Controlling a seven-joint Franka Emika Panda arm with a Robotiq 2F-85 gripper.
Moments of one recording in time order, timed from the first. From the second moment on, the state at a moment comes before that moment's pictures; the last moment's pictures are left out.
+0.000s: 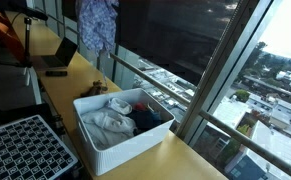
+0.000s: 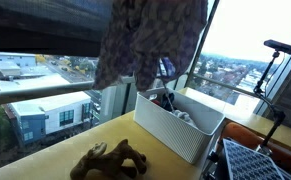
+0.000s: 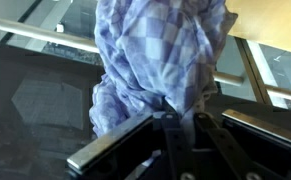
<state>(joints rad) 0.23 -0.12 0.38 -1.77 -0.25 2.20 0.33</state>
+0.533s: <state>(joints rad) 0.31 0.01 0.43 -1.40 -0.43 2.00 0.34</state>
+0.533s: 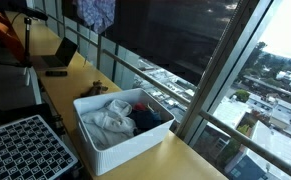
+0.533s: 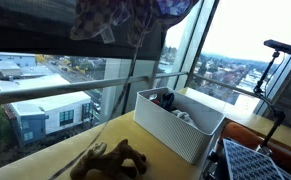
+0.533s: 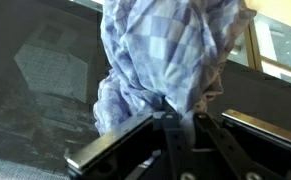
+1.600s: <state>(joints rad) 0.31 0.18 0.34 -1.63 -0.35 2.05 0.37</state>
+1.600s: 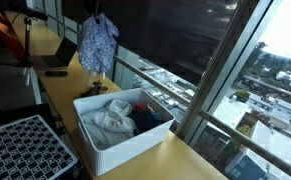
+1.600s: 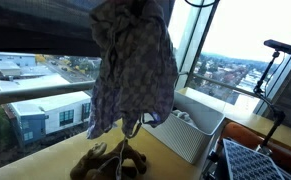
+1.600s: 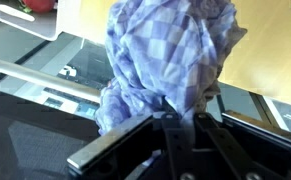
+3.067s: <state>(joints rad) 0.05 0.04 0.05 -2.18 -0.29 2.38 0.24</state>
